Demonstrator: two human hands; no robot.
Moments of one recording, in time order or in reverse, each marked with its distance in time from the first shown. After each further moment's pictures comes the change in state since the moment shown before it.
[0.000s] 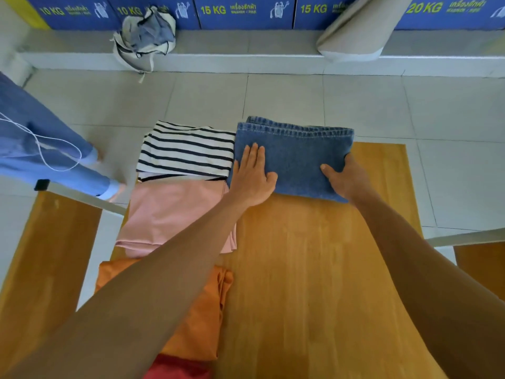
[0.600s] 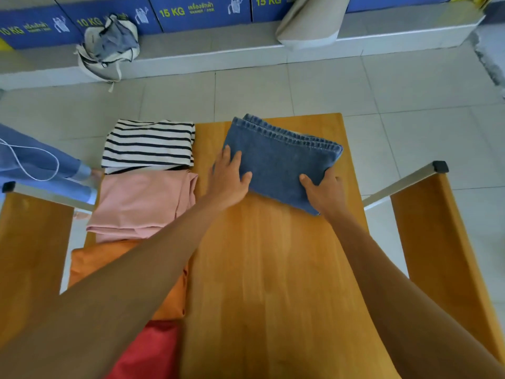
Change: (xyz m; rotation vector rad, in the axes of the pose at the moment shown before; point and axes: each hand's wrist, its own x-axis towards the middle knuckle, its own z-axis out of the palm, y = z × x) left_hand -0.071 0.068 0.024 0.039 0.055 0.025; right_hand -0.101 0.086 -0.034 0.071 0.141 0.161
